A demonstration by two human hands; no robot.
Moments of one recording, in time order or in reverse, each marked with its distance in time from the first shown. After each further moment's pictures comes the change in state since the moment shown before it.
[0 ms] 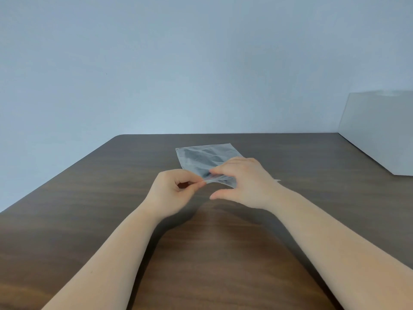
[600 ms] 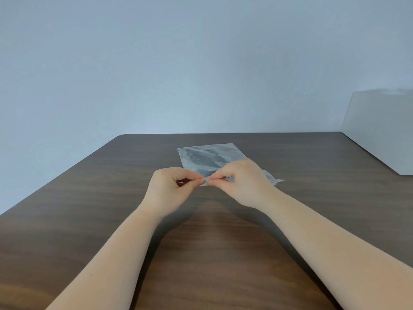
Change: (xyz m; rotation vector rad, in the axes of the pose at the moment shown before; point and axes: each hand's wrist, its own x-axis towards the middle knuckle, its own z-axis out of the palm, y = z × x) left_hand -0.002 0.010 -0.007 -0.023 0.089 -0.057; right_hand 0.010 -0.009 0.014 0.196 0.097 0.076
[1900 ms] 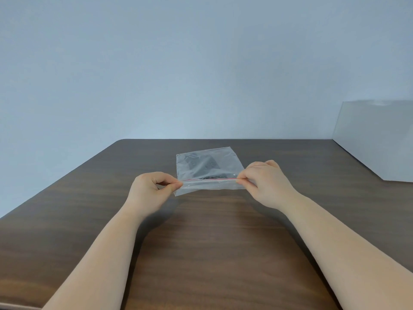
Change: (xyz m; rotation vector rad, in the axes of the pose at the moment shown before) left_hand -0.004 -0.016 -0.025 0.080 0.048 -0.202; right_hand -0.020 0.056 -0.026 -0.389 0.051 -0.061
